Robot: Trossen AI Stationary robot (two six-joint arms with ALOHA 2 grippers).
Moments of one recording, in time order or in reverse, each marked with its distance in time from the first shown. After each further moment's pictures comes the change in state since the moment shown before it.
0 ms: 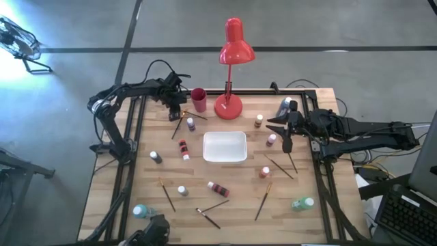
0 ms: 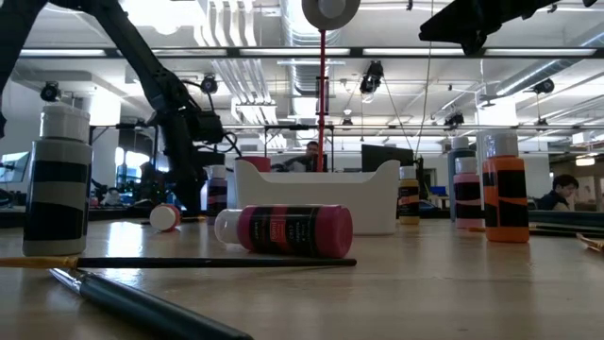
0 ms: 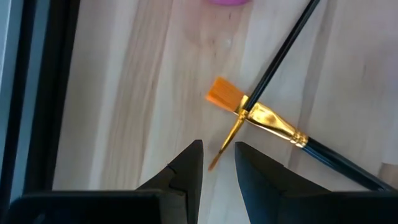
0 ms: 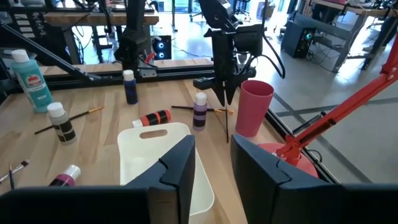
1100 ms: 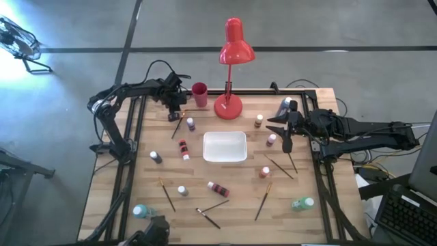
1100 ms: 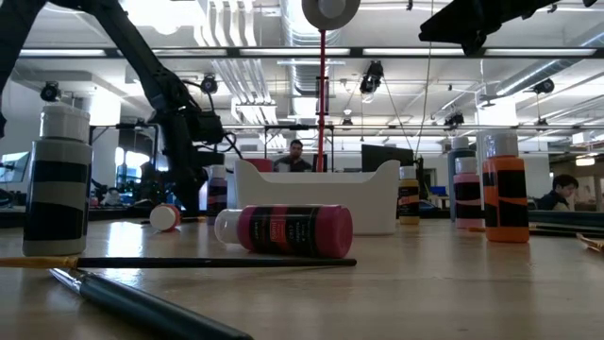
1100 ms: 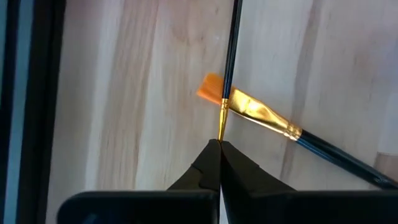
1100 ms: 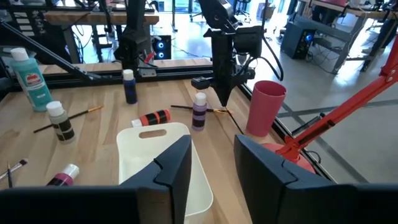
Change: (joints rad) left arm -0.004 -0.004 0.000 -0.026 0.005 0.047; right arm 0.000 0.000 0.000 0.001 0.000 -0.011
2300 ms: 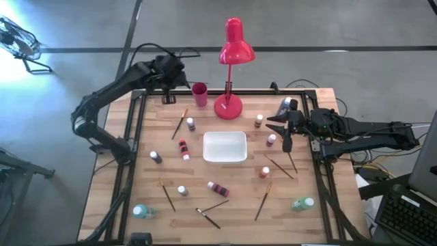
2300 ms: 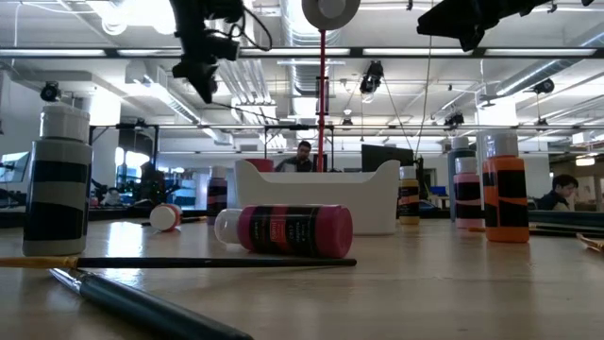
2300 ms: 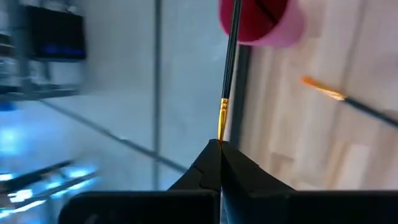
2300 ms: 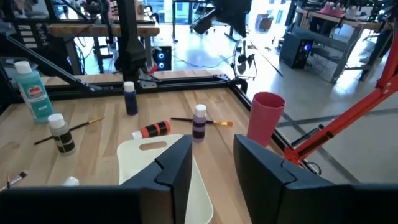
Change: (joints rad) left arm -0.311 -0.249 0.571 -0.568 -0.625 -0.055; right arm 0.000 -0.001 0.000 0.046 0.000 -0.007
